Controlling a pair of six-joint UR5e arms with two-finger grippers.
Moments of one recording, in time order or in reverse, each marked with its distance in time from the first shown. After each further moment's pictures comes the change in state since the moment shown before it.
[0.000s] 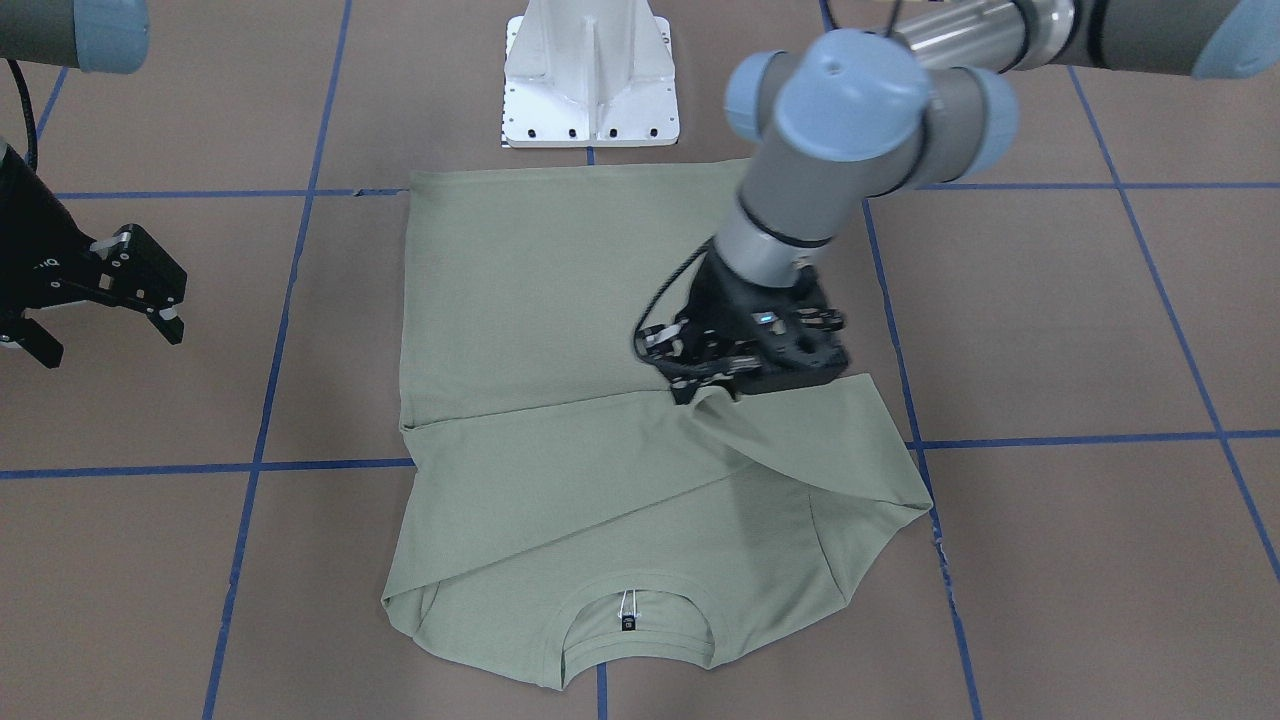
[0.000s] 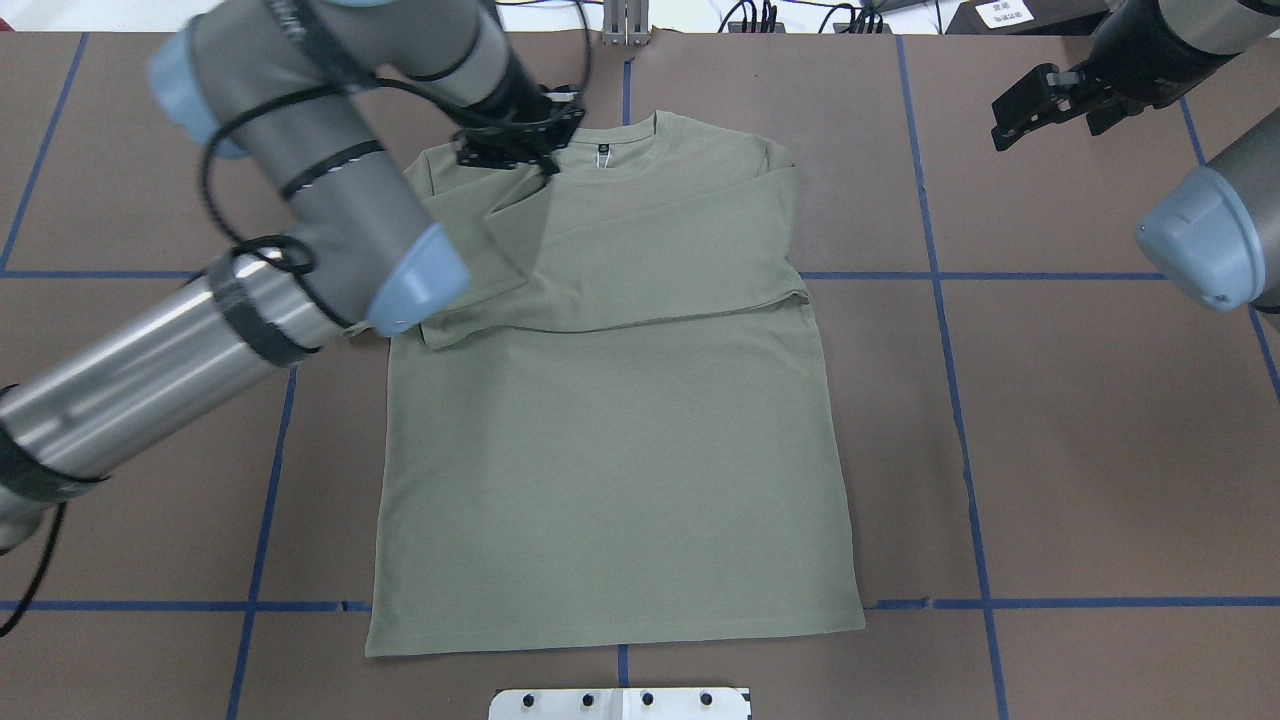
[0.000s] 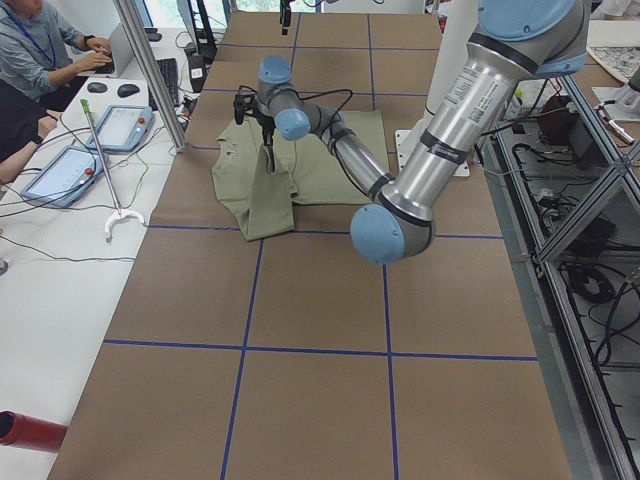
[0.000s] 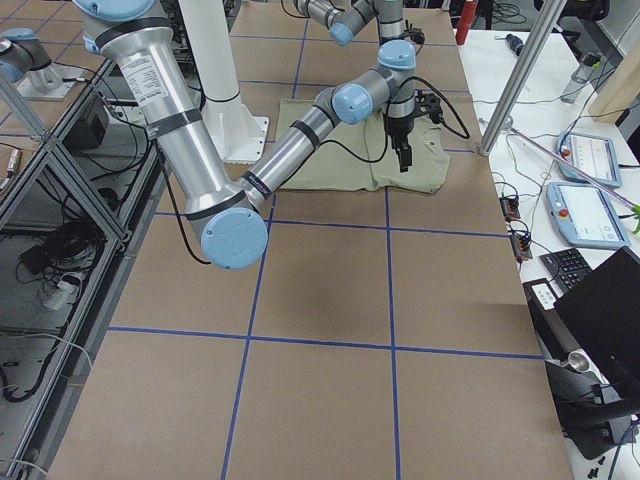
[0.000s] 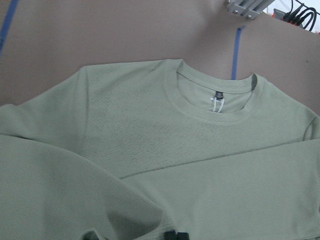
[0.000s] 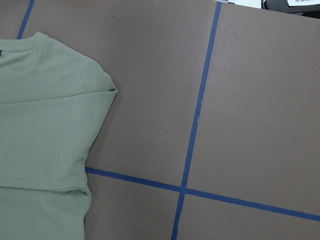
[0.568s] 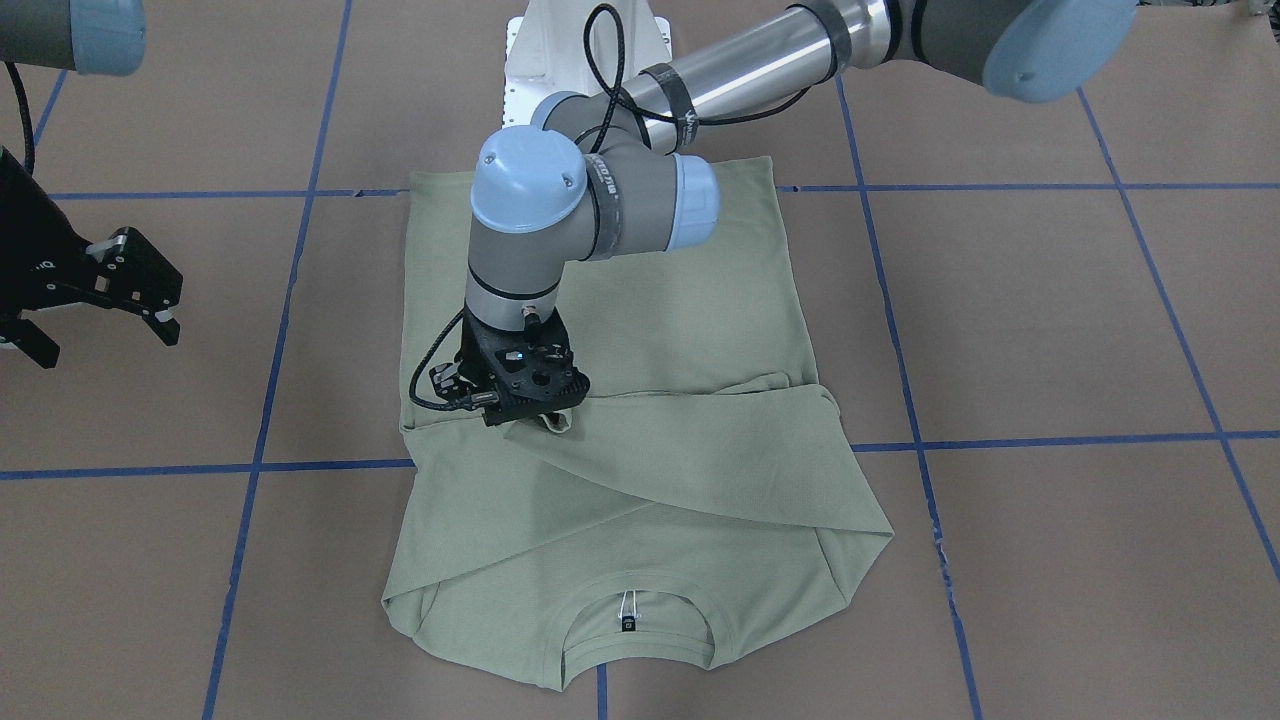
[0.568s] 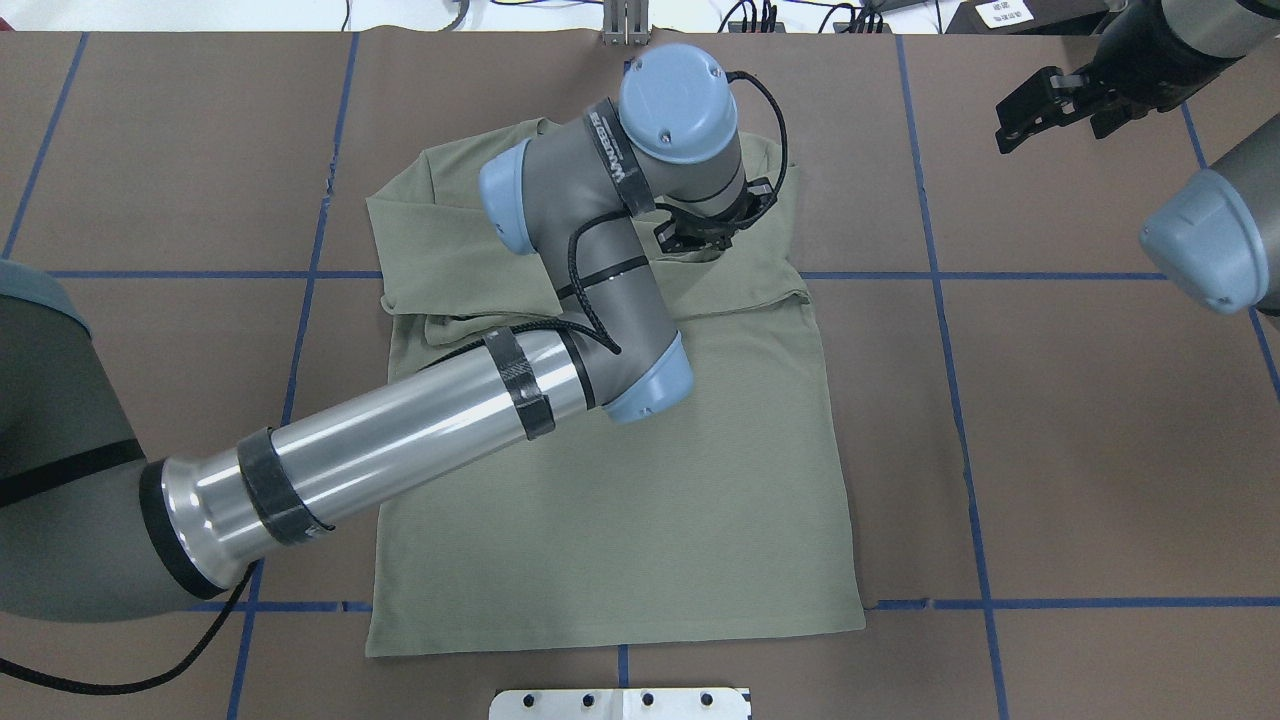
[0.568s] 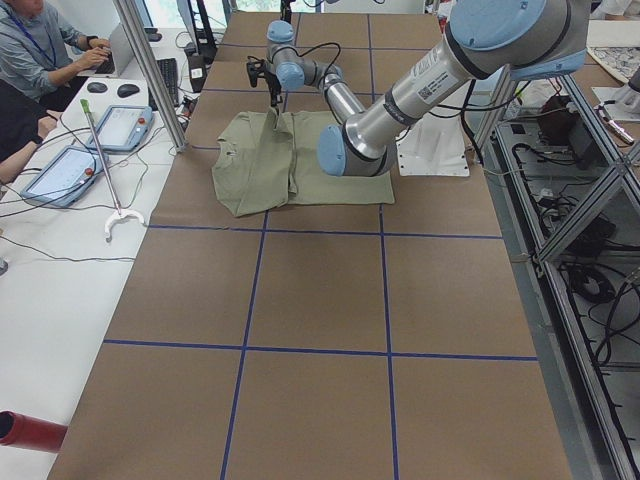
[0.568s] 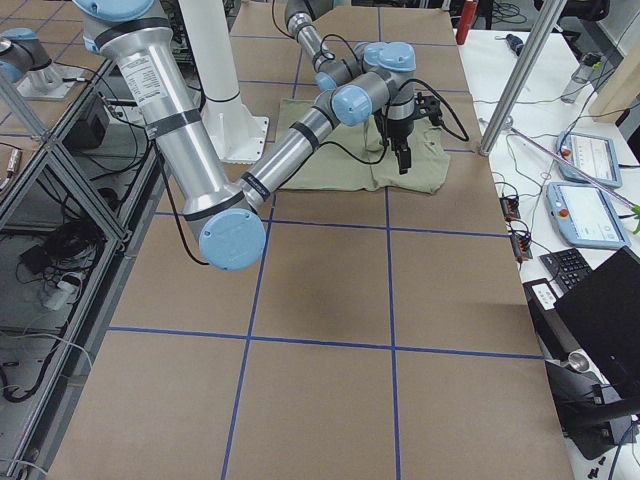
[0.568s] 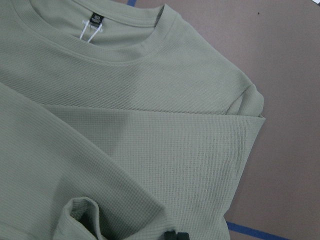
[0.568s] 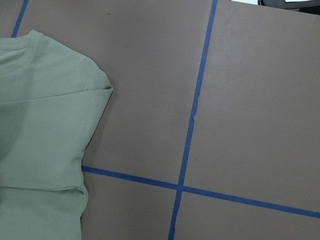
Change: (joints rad) left arm 0.199 -0.232 0.420 -0.226 0.193 -0.159; right arm 0.002 -0.008 0.001 0.000 0.000 0.003
